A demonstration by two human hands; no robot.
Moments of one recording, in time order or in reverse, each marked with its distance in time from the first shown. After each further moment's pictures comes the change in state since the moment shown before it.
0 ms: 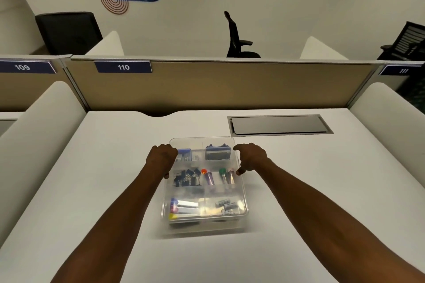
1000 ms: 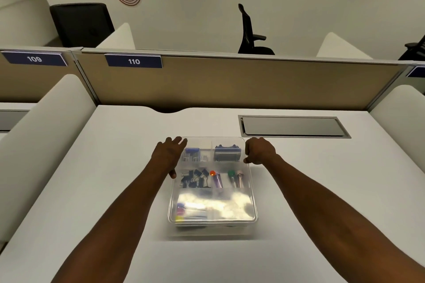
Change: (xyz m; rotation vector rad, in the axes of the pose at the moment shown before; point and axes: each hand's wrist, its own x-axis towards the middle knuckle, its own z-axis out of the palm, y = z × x) left_hand 0.017 -0.016 0.003 -0.016 -0.017 0.051; right_hand 0.040 0.000 -0.005 0.072 0.079 0.044
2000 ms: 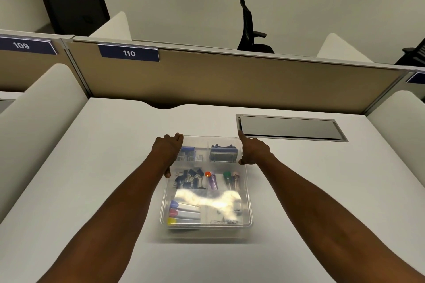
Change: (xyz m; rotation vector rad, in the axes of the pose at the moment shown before) left_hand 0.018 0.010 -0.011 0.104 -0.056 -0.042; right_hand 0.023 -0.004 0.008 -0.098 -0.081 -0.034
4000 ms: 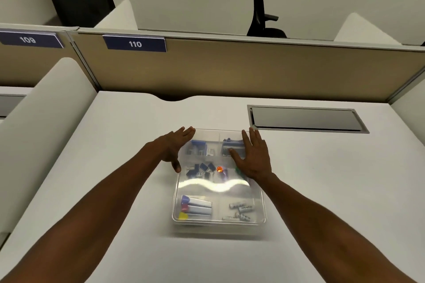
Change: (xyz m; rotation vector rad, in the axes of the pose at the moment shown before) left_hand 0.012 -0.034 0.016 -0.387 -0.076 0.288; right_hand -0.011 -0.025 0.072 0.332 0.441 -0.121
